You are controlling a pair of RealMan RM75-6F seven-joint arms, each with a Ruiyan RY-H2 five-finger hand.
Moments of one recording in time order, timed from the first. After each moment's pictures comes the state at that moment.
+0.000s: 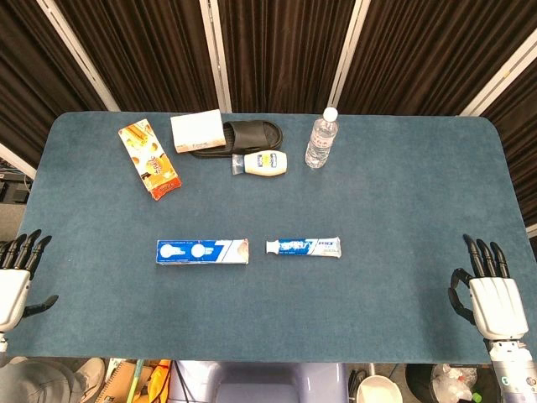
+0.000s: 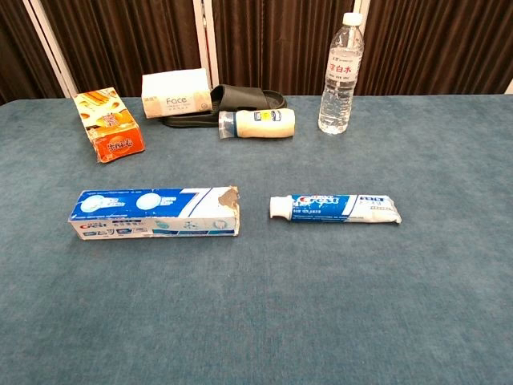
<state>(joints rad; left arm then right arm) -0.10 -1.11 -0.02 -1.62 1.49 1.45 0.15 0.09 -1.13 0.05 -1.60 -1.55 1.49 -0.15</state>
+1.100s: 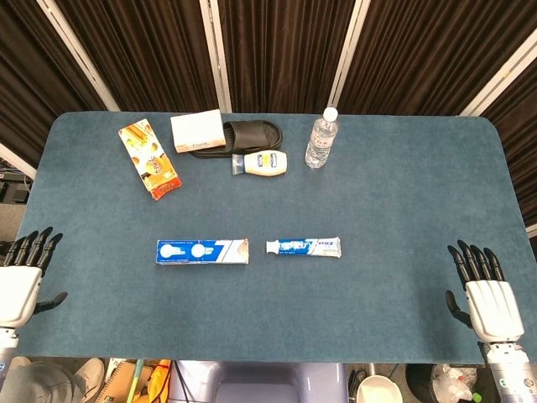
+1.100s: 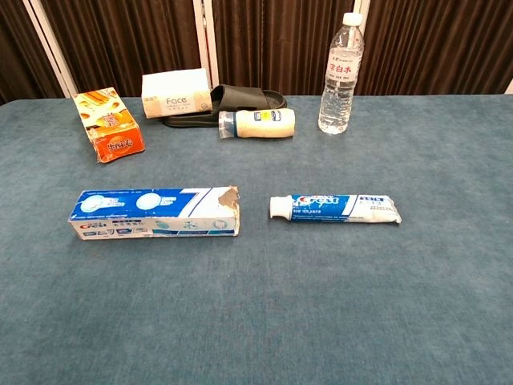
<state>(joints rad) -0.12 -1.14 -0.03 -1.63 1.50 1.44 0.20 0.09 -1.13 0.03 -1.63 -1.53 1.46 -0.12</state>
